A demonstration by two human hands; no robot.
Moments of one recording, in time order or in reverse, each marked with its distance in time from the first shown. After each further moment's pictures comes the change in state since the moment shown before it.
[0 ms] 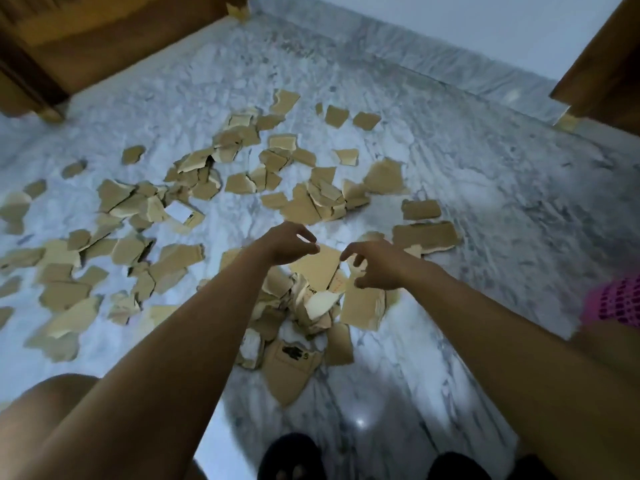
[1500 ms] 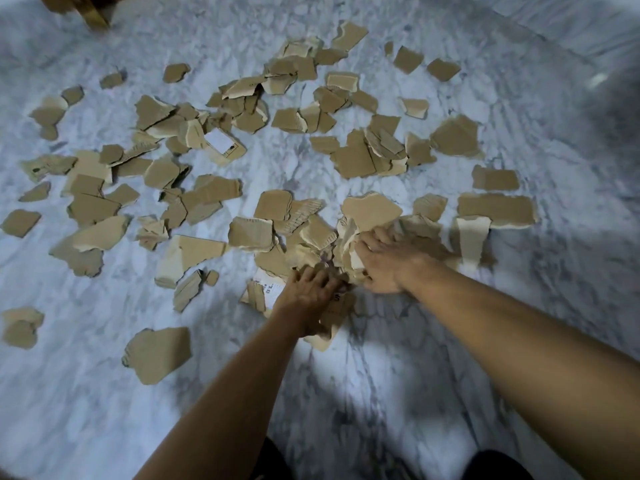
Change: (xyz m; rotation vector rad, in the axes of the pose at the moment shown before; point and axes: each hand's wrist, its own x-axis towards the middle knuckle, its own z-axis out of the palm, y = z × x) left_hand -0.046 -0.158 0.166 0.796 0.056 0.184; right_hand 0.056 -0.040 0.114 -0.713 -0.172 -0.117
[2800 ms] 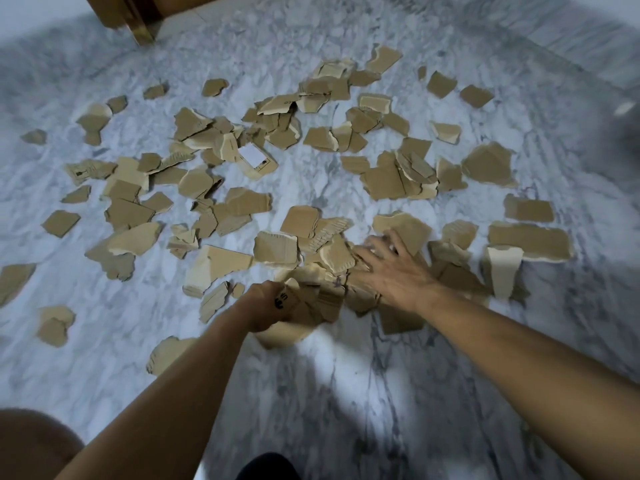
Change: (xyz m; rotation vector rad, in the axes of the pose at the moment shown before) left_hand -0.043 -0.114 -0.003 -0.642 -0.120 -0.432; right_hand 0.028 -0.017 -0.005 -0.333 0.394 -0.214
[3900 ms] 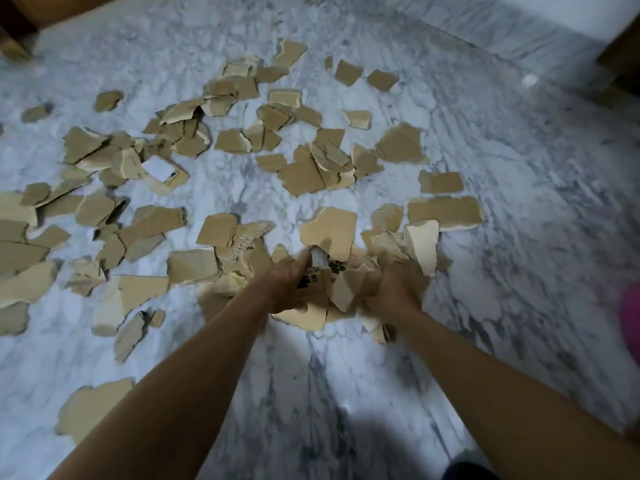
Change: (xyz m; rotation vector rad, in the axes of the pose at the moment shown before) left_hand 0.066 0.153 0.033 0.312 0.012 0.444; right_hand -0.087 0.014 0.092 1.136 0.053 1.095
